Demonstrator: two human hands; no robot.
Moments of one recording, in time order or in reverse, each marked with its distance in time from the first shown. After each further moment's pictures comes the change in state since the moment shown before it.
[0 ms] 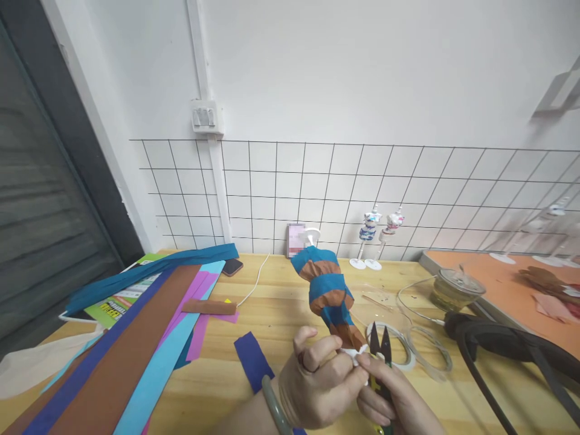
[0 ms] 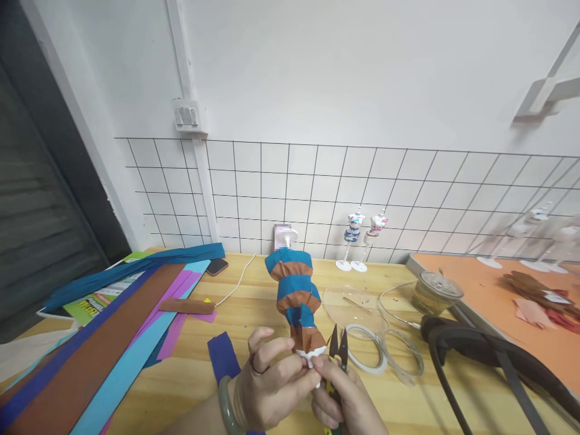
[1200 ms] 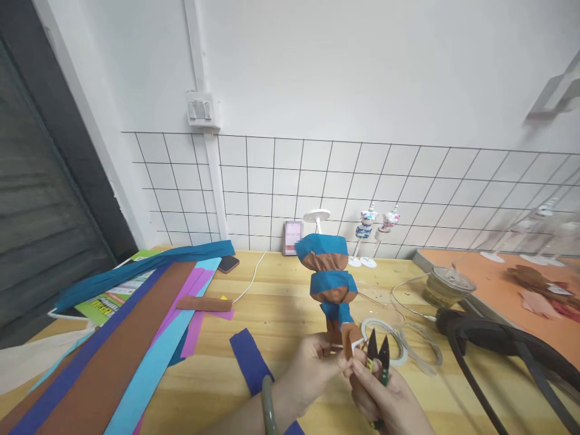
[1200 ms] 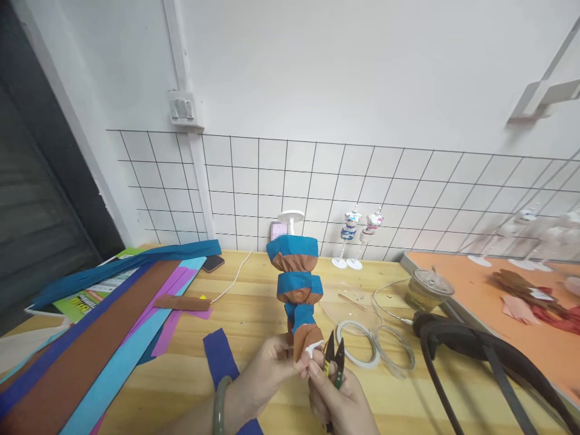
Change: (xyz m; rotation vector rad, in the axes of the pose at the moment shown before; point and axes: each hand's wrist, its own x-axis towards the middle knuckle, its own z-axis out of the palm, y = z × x) left_hand 0.013 0.010 0.011 -1.468 -0.222 -1.484; right_hand -0.005 0.015 -0.008 -0.291 0.035 -0.189
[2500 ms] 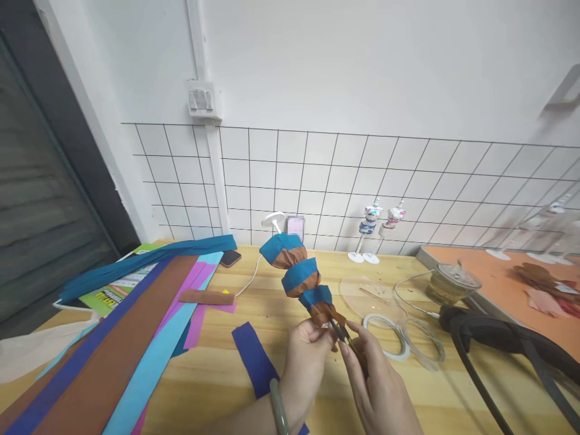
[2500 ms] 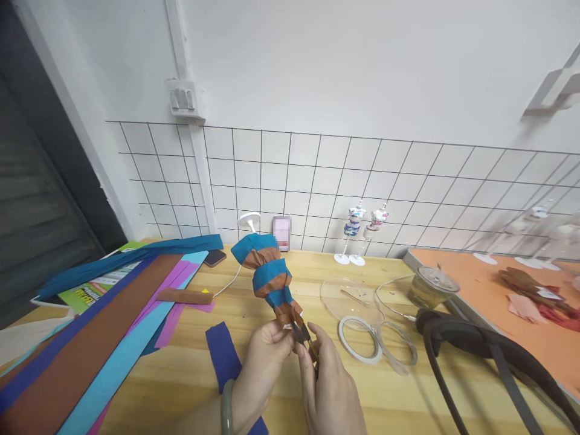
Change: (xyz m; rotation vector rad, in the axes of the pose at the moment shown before) left_hand 0.005 -0.011 0.000 -0.109 0.352 0.065; right_hand -0.003 -0.002 0.019 -0.974 0.369 -0.454
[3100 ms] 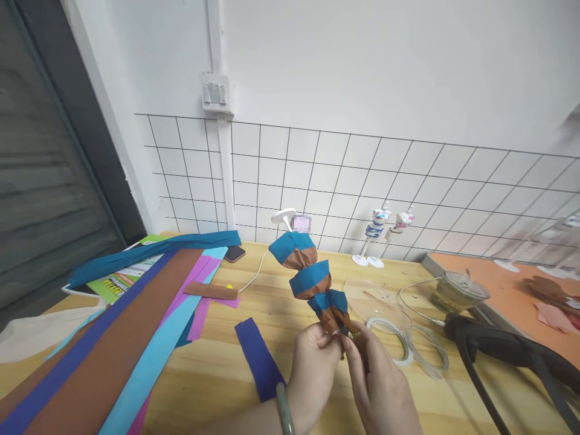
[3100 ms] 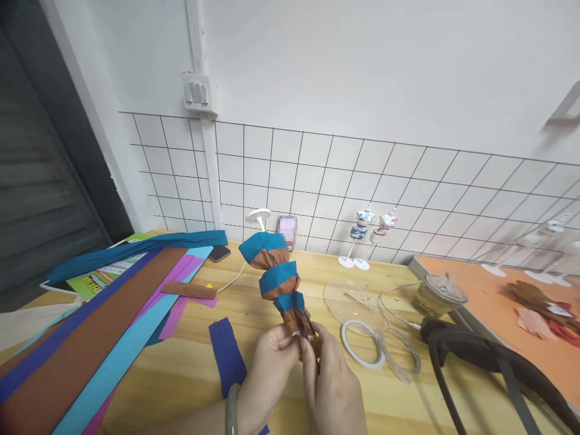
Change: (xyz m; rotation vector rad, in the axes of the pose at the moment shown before) left_hand -0.005 -0.002 0.005 0.015 0.000 -0.001; right_hand 0.011 0.010 0.001 -0.229 0.008 -0.266
